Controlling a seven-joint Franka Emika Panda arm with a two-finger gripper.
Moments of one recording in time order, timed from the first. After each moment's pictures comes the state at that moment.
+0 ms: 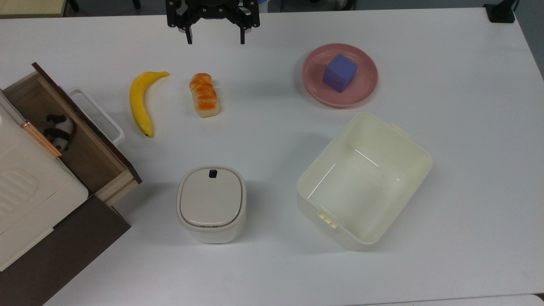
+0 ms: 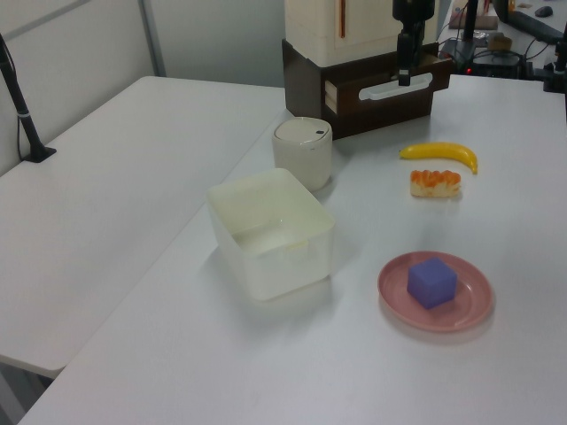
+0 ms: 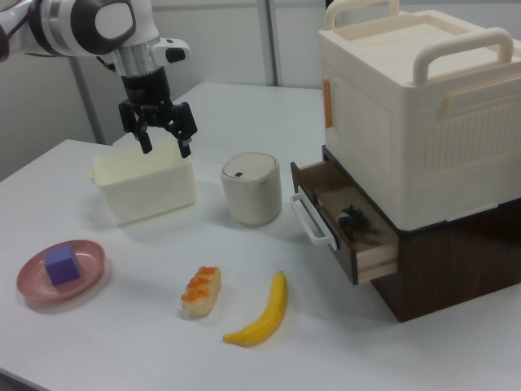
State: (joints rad) arm 0.07 0.09 -0.06 -1.55 -0.05 1.65 -0.04
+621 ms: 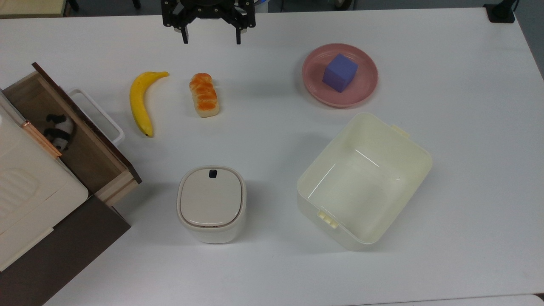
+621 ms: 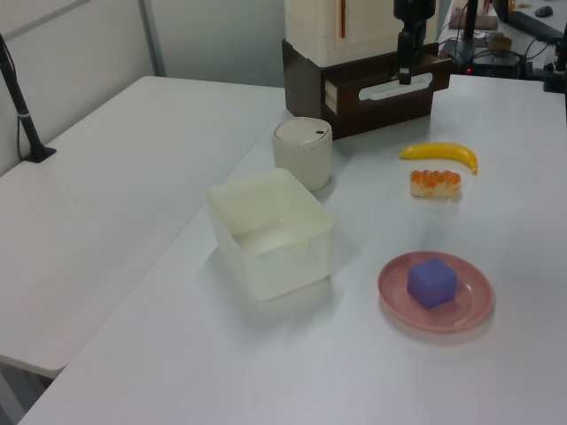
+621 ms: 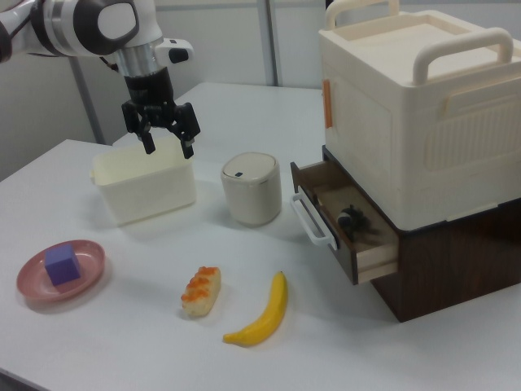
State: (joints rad) arm 0.06 0.09 -0.06 -1.55 -0.05 1.65 -0.04
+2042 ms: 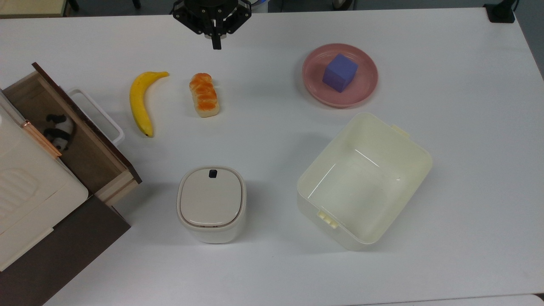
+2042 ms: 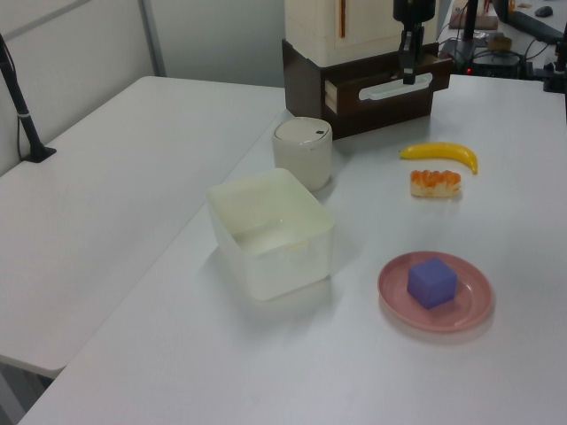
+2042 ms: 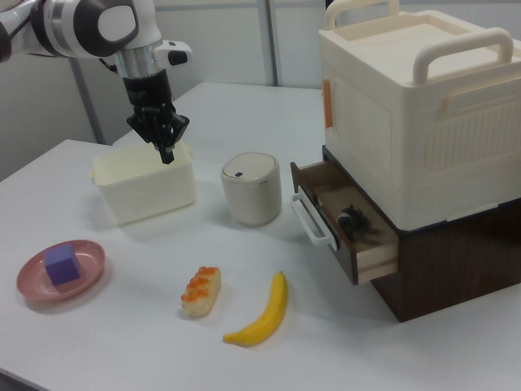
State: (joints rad) arm 0.06 0.09 -0.06 -1.56 -0.03 1.65 -0.06
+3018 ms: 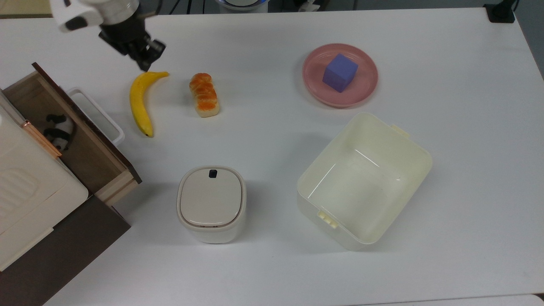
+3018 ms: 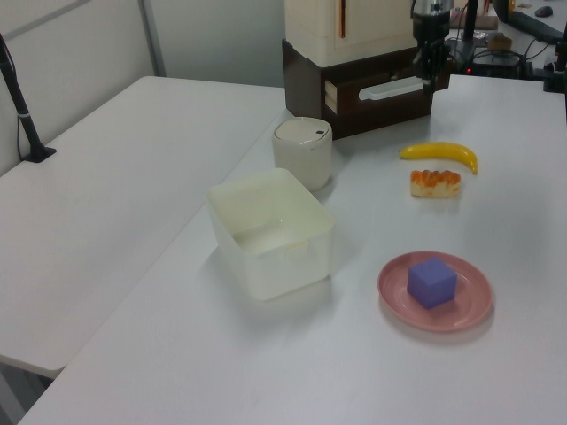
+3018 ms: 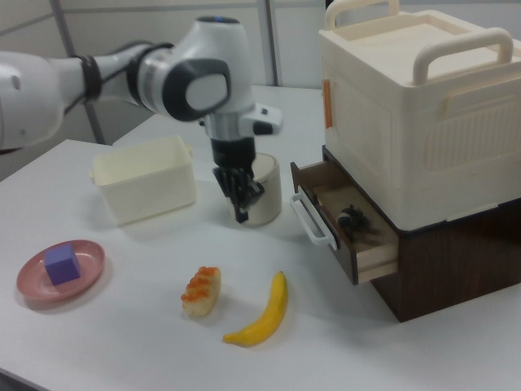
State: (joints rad) arm -0.21 0.18 -0.07 -1.67 0.00 1.79 0.11
